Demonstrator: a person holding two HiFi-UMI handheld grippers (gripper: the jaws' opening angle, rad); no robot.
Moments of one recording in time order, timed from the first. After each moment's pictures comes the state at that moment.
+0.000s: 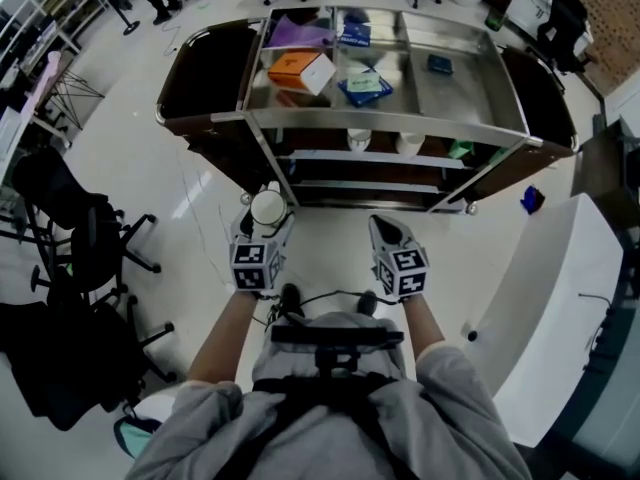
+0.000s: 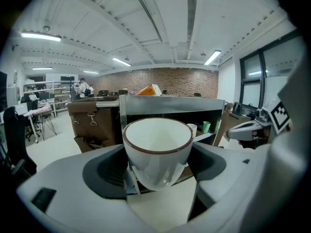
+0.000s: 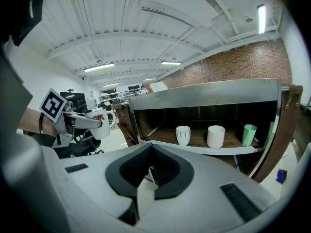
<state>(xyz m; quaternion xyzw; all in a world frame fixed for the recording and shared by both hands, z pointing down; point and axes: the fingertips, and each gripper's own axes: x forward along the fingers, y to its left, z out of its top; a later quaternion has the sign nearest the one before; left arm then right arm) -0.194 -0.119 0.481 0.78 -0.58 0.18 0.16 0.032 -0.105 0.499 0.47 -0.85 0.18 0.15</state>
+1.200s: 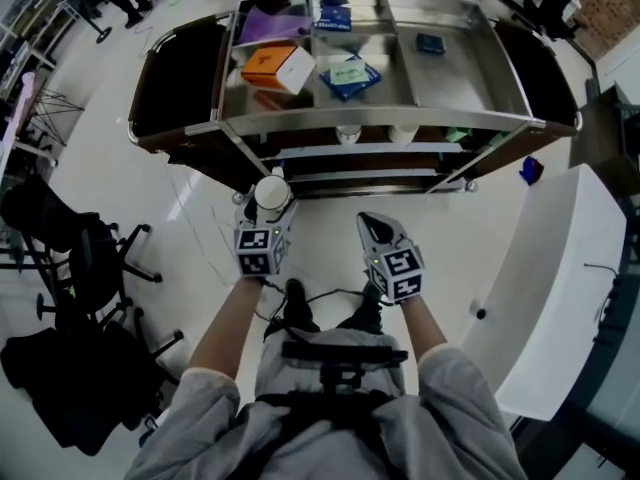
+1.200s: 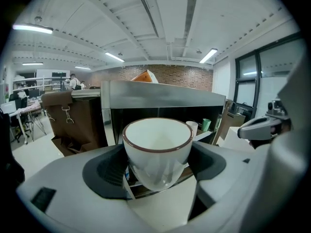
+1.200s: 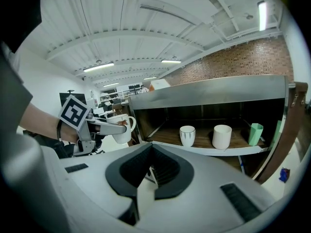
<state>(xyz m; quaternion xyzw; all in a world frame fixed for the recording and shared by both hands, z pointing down) -0.170 -0.195 0.518 0.80 -0.54 0.19 0.16 0.007 -0.126 0.496 0.47 -0.85 0.19 0.15</state>
